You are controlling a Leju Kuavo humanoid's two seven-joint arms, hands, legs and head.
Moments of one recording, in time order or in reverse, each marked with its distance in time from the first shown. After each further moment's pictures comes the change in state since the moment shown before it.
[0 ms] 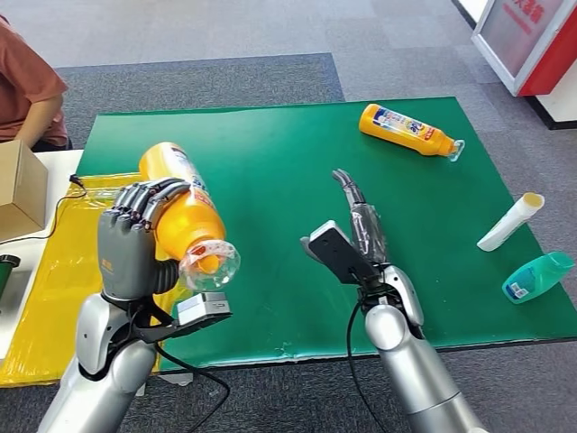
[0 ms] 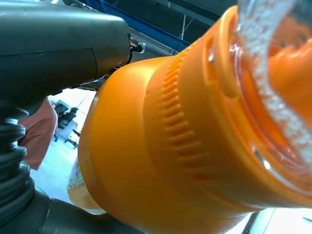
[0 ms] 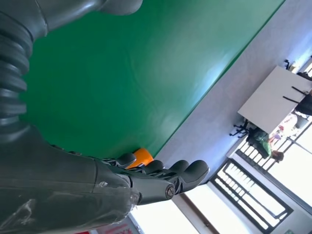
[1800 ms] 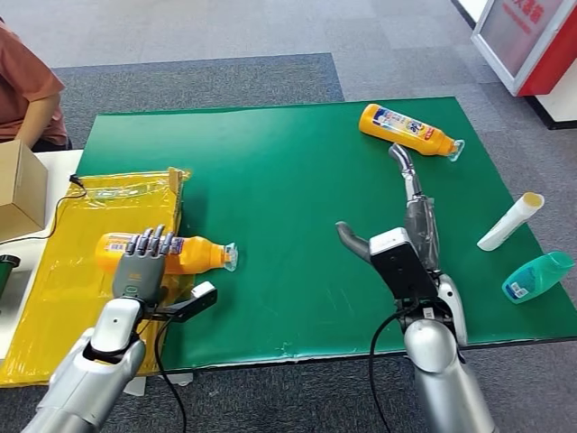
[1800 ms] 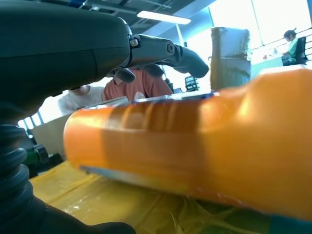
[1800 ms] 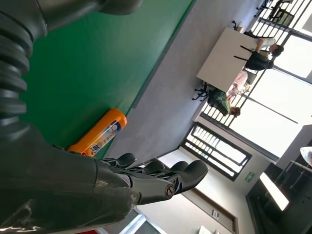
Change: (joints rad) left arm -0.092 0.063 0.127 0.662 -0.375 -0.300 0.312; right arm 0.124 -0.013 -0.105 -0.351 -0.049 0.027 -0.054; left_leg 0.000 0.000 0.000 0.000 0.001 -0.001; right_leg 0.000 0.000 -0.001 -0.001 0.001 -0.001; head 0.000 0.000
